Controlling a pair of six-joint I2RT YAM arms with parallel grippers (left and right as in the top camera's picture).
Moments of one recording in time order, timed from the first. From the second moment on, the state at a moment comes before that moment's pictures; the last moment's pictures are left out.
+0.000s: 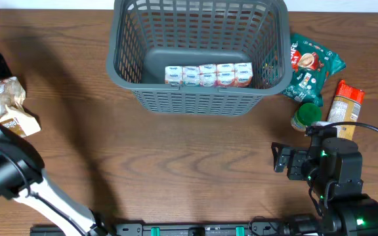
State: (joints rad) left arm 0.61 2.12 1.99 -1.00 -0.07 0.14; right arm 0.11 0.63 0.81 -1.00 0.06 0.18
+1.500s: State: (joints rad) left arm 0.61 2.36 1.98 -1.05 0.14 0.14; right arm 0.11 0.63 0.81 -1.00 0.06 0.18
